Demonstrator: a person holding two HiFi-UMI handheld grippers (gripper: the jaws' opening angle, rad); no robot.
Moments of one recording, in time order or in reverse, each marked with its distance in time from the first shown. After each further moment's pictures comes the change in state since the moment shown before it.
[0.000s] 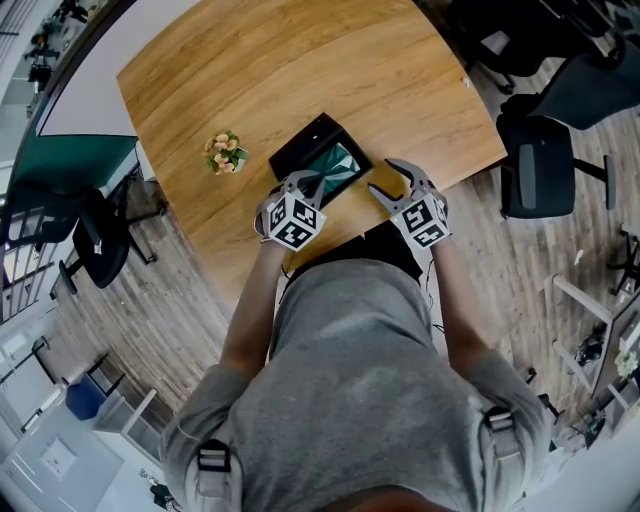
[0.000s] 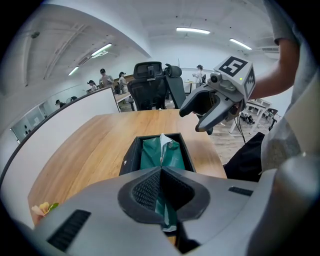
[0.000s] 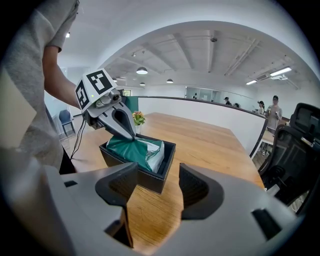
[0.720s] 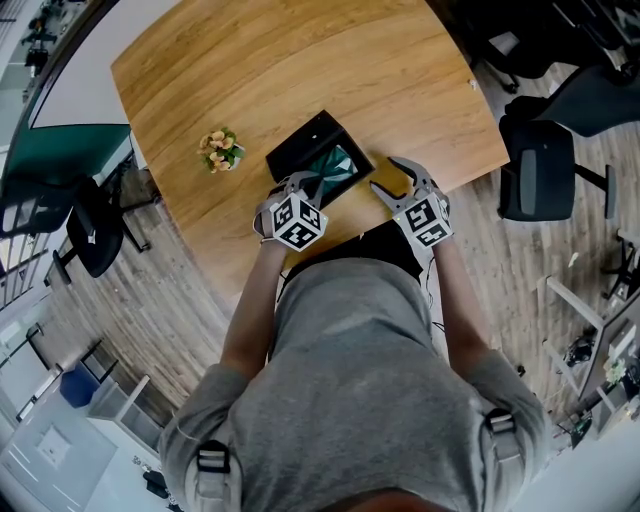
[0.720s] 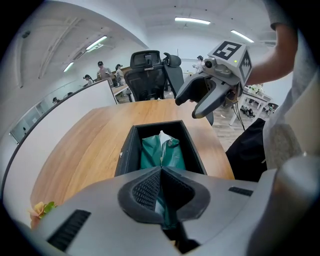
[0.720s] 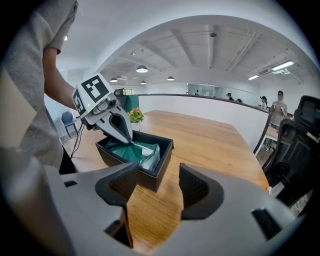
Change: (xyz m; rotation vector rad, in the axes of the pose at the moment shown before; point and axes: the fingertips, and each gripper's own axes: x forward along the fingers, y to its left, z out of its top) left arm 0.023 -0.001 -0.021 0.023 0.097 -0.009; right arm 0.013 -0.014 -0.009 0.015 0.024 0.038
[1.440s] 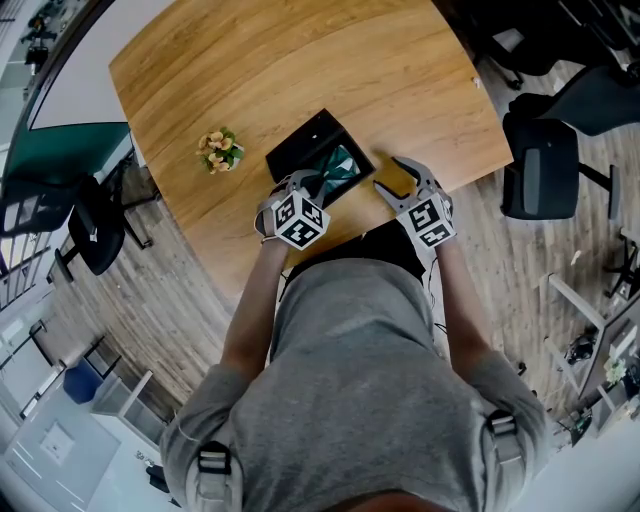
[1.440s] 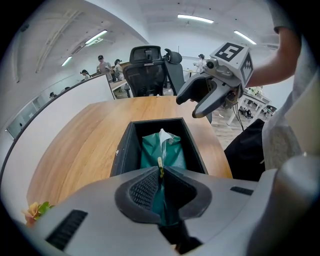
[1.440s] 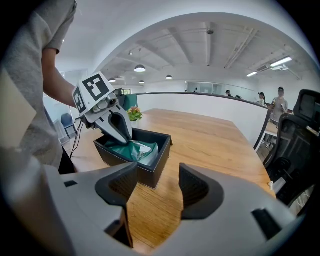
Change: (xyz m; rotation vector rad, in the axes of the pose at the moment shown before) left arm 0.009 -0.001 0.000 -0.018 0.036 -0.035; right arm 0.002 -0.007 -0.010 0.030 0.012 0.006
